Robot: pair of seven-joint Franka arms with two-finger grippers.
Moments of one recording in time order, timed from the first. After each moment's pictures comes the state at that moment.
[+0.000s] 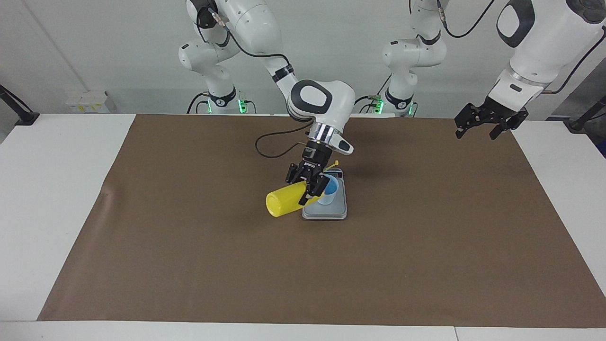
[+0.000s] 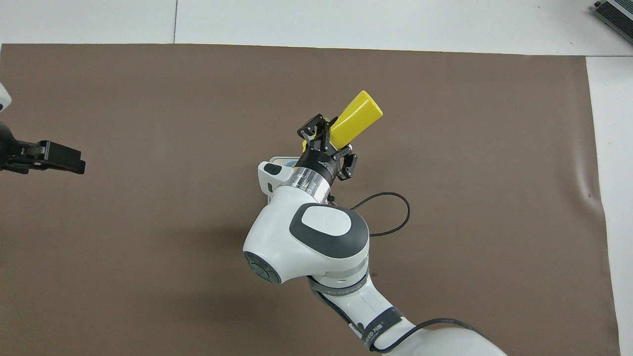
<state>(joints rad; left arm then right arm) 0.01 -0.02 -0.06 -1.62 -0.04 1.57 0.02 0.63 0.38 0.07 -1.73 -1.28 2.16 -0.68</state>
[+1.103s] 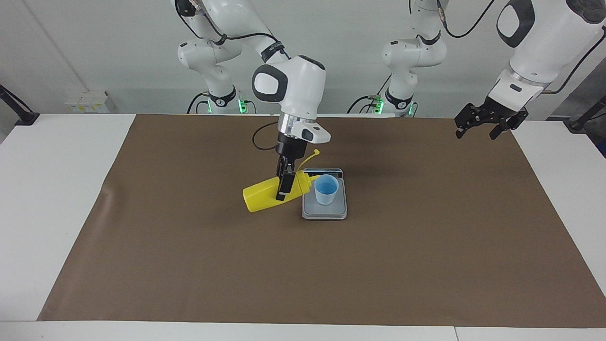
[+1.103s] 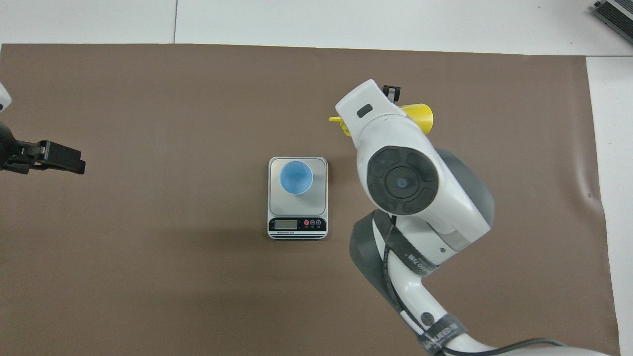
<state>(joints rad) 0.01 -0.02 -0.06 -1.62 -0.04 1.57 0.02 0.37 0.19 0.06 -1.72 -0.41 2.26 -0.68</state>
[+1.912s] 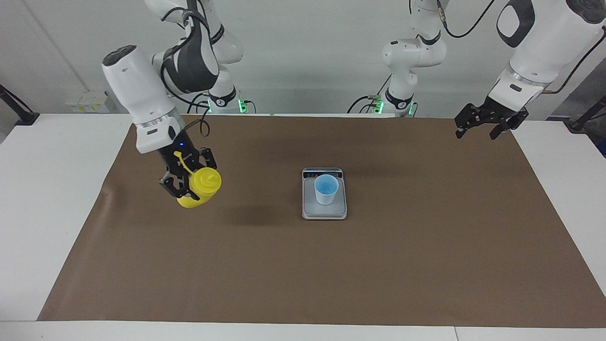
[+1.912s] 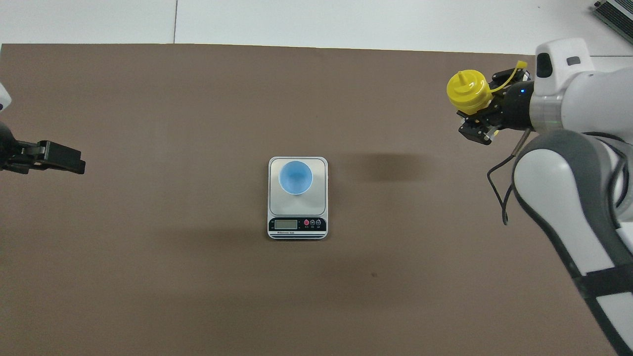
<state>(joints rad) 0.01 -0.02 -0.06 -1.62 -0.04 1.57 0.02 -0.02 0.11 0.05 -1.82 0.42 2.26 -1.14</state>
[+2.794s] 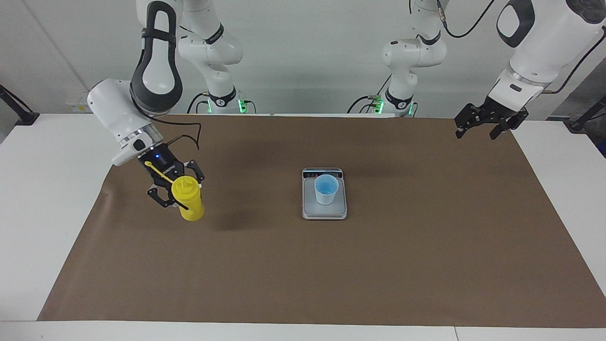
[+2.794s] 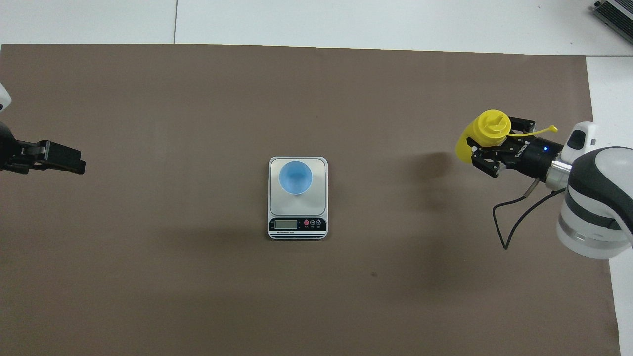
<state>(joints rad) 0.01 -0.02 -0.06 -1.62 -0.04 1.57 0.02 -0.14 0.10 0.05 -2.17 1.29 2.45 -1.88</state>
